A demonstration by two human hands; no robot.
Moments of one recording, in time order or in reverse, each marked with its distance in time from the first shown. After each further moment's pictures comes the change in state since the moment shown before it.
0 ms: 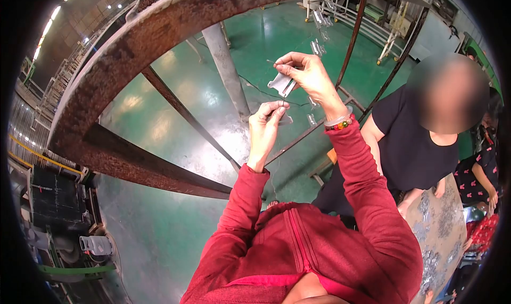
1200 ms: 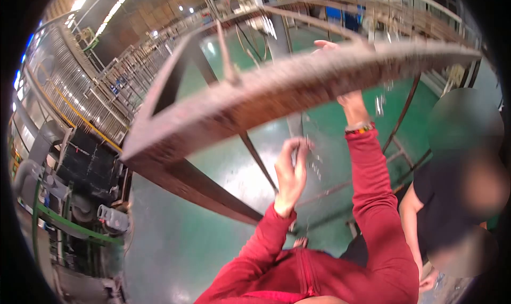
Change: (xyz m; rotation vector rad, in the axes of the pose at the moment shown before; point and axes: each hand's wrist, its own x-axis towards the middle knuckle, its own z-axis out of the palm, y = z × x) left_hand 0.025 0.076 -0.030 0.393 0.345 0.317; right_hand 0.167 -0.005 0.041 0.531 -0.022 -0.501
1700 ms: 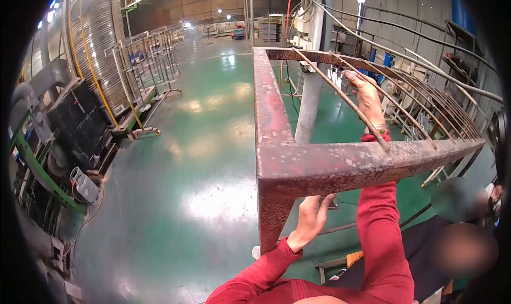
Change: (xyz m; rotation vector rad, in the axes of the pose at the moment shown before) left_hand -0.006 -0.010 -0.016 0.008 0.034 -0.005; right_hand 0.114 0.007 0.046 -0.447 -0.049 0.240
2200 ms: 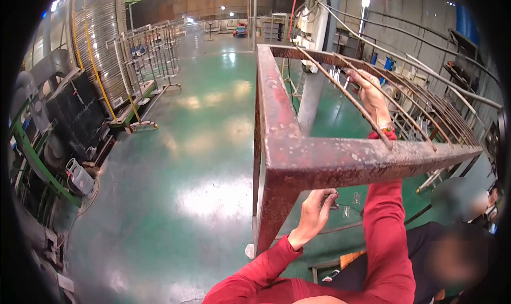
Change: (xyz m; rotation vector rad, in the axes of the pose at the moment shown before) left_hand 0.001 0.005 0.012 -0.168 0.047 -0.027; right_hand 0.014 -0.003 -0.014 0.082 -0.230 0.013
